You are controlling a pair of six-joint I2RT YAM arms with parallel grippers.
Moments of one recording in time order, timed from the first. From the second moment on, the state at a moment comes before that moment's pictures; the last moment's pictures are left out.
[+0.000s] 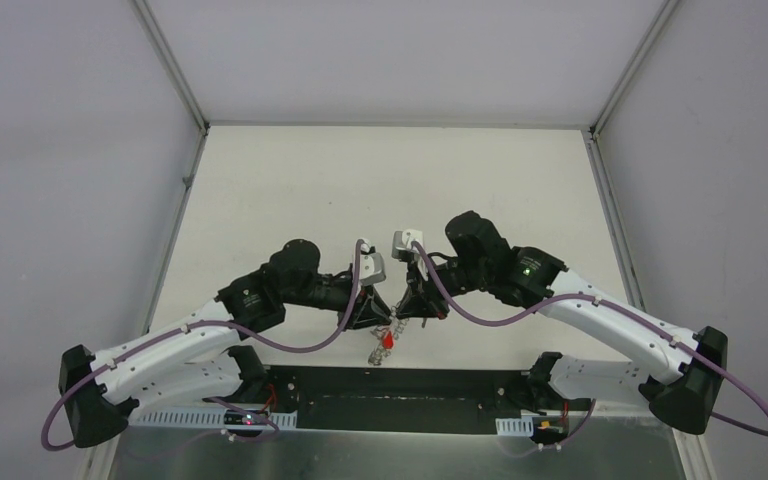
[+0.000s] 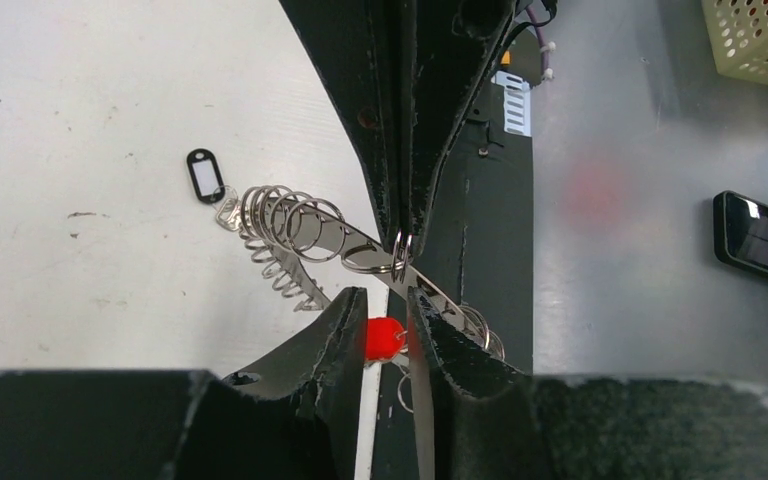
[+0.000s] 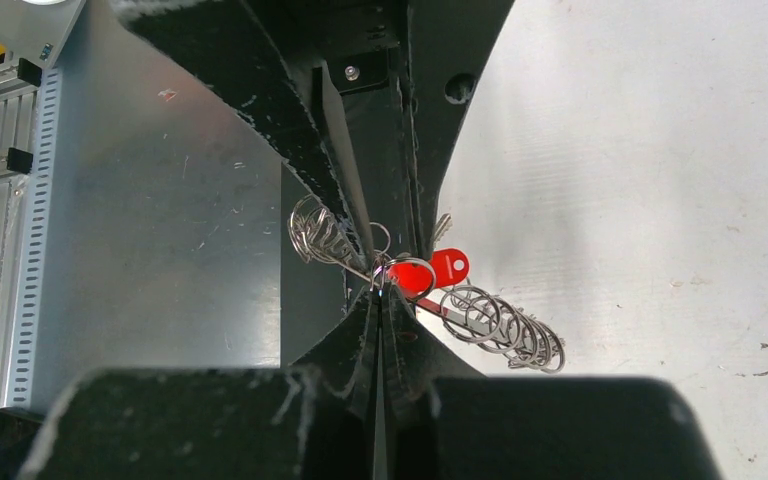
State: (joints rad) left arm -0.95 0.84 0.69 -0.21 0.61 0.03; right arm 0.96 1.11 1.01 -0.56 -0.66 -0.08
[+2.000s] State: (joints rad) left arm -0.95 0.68 0.50 0.20 0.61 -0.05; right arm 0.97 0.66 0.68 -0.22 -0.48 -0.01
